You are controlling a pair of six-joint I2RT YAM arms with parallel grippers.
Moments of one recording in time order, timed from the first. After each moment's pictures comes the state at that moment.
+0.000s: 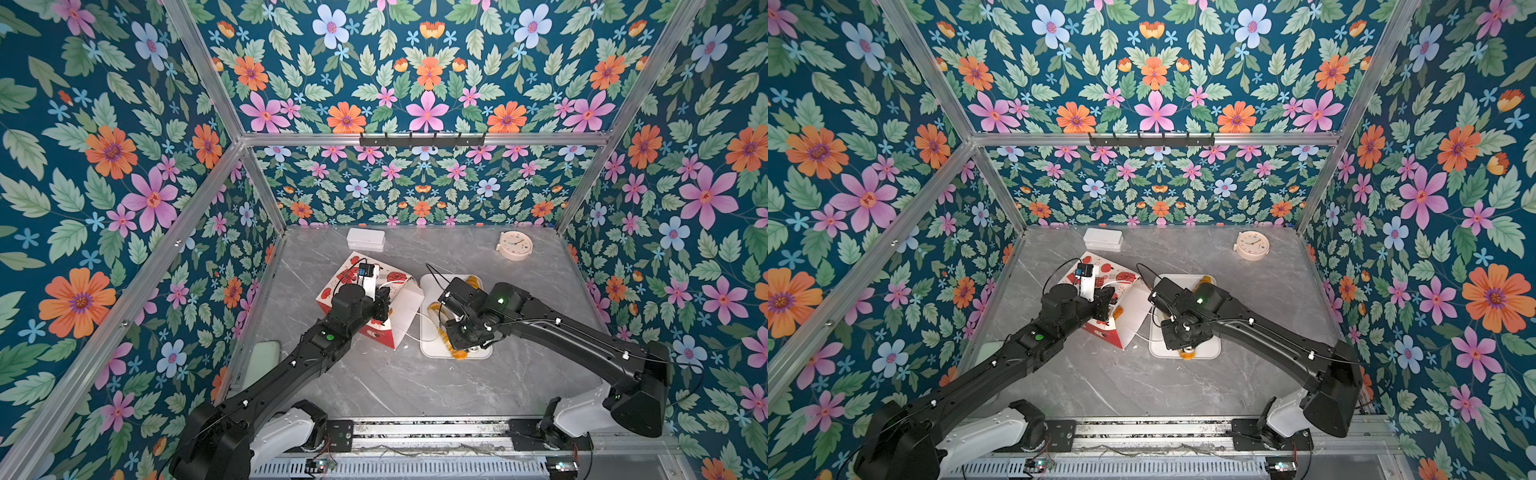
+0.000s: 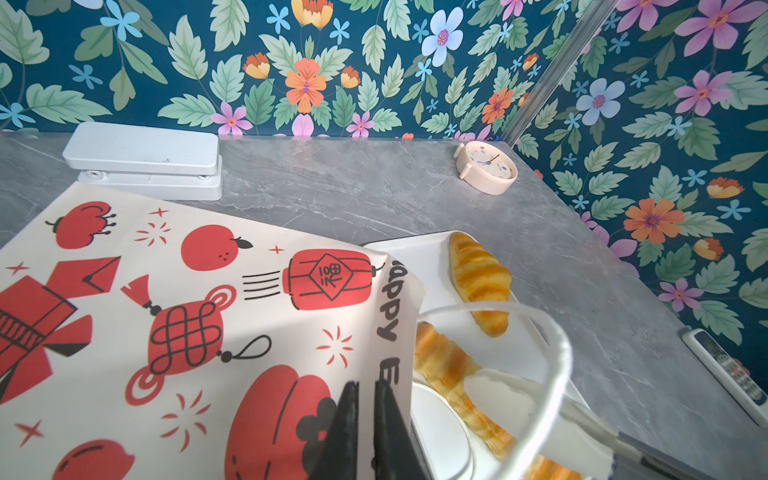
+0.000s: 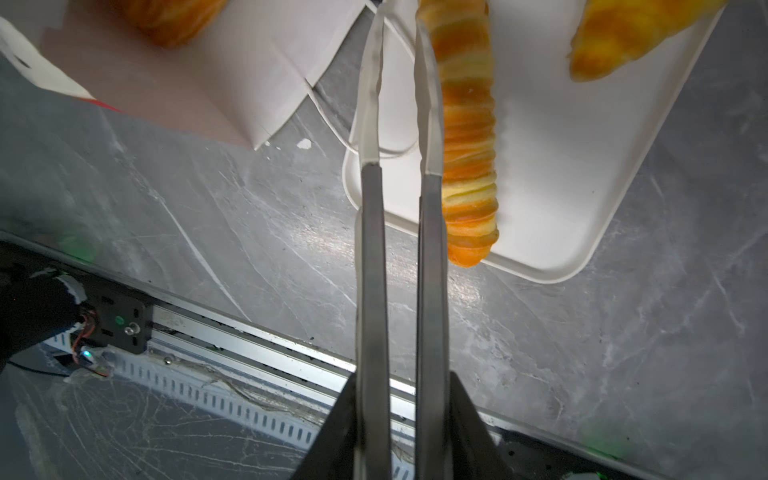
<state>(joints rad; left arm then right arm) -0.59 1.07 0.63 0.08 -0.01 -0.30 0.92 1.44 1.36 -1.19 0.02 0.65</state>
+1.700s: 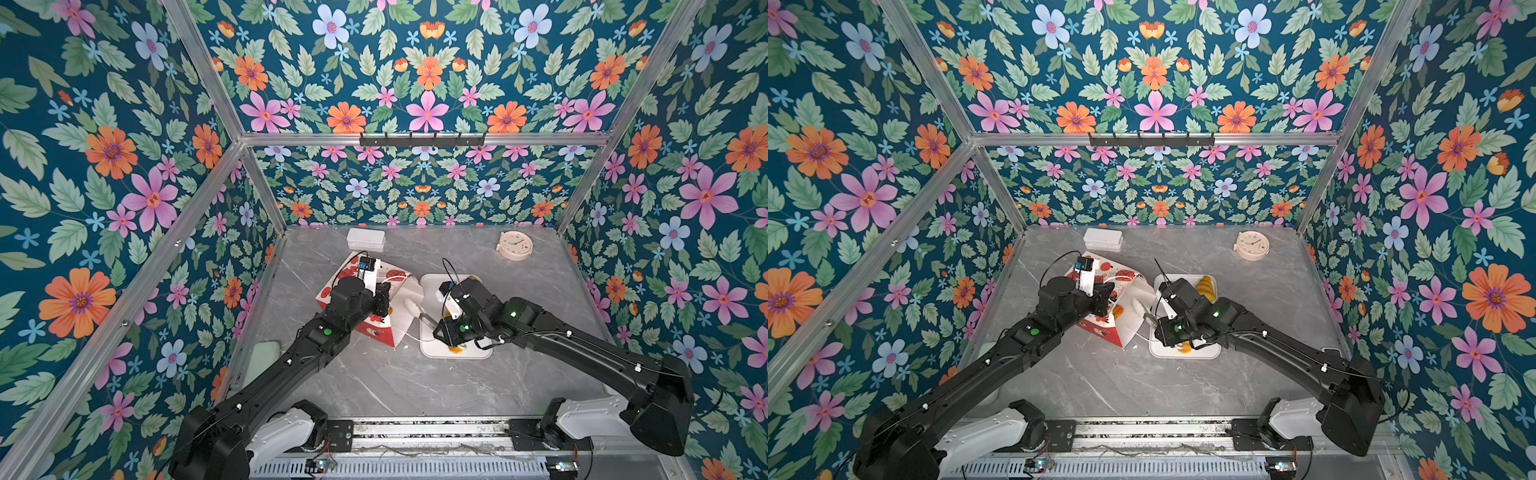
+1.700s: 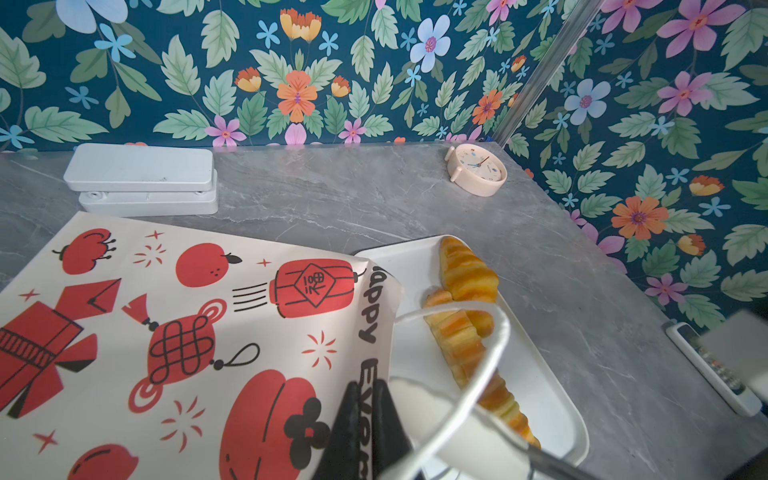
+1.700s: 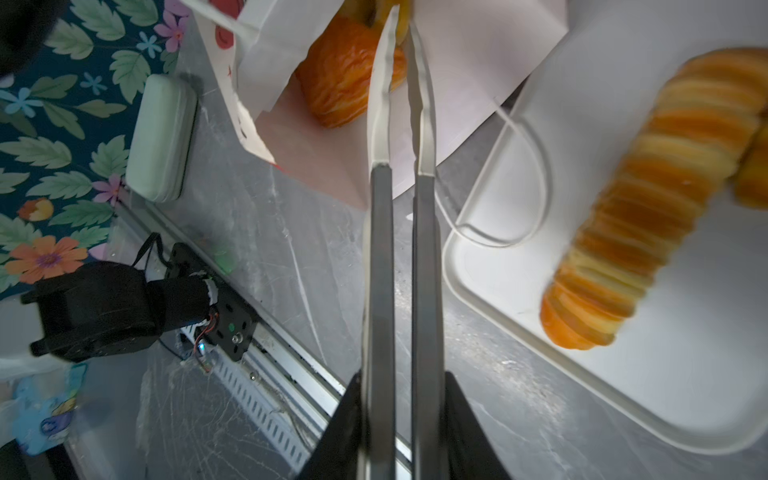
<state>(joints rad) -0.59 1.06 0.73 -0.05 0.01 -0.28 0.86 1.34 1.08 -0.69 -0.22 0.56</state>
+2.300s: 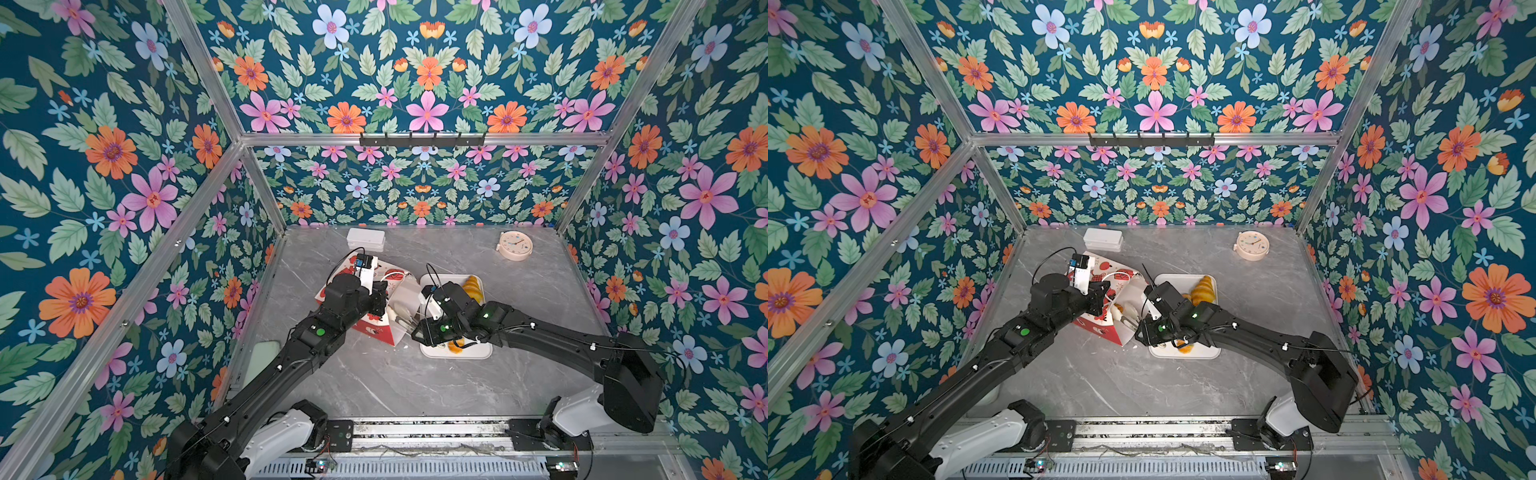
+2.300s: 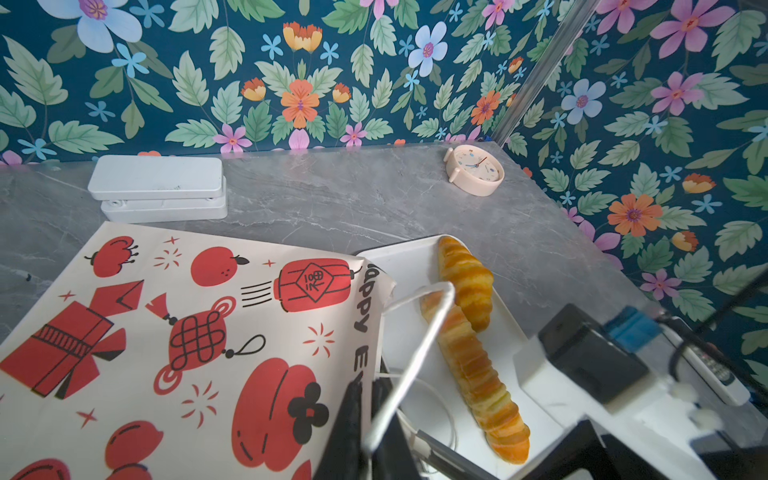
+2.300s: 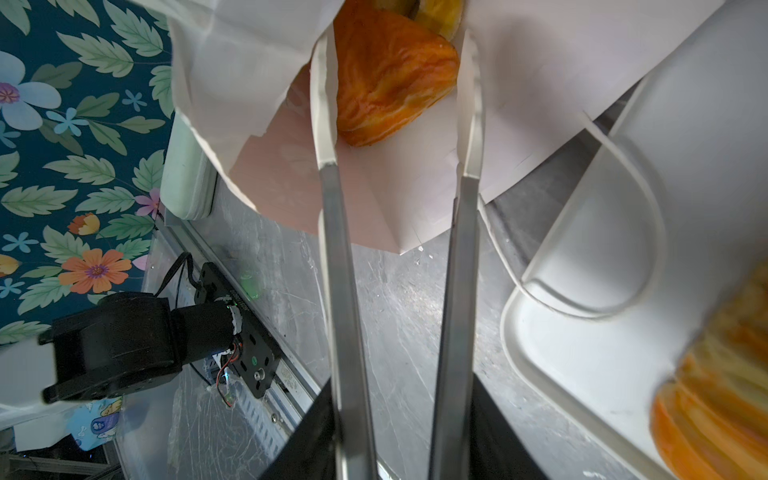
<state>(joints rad) -0.59 1.00 0.79 -0.16 0.01 -0.26 0.87 1.50 1.05 -0.43 -0.28 0.59</state>
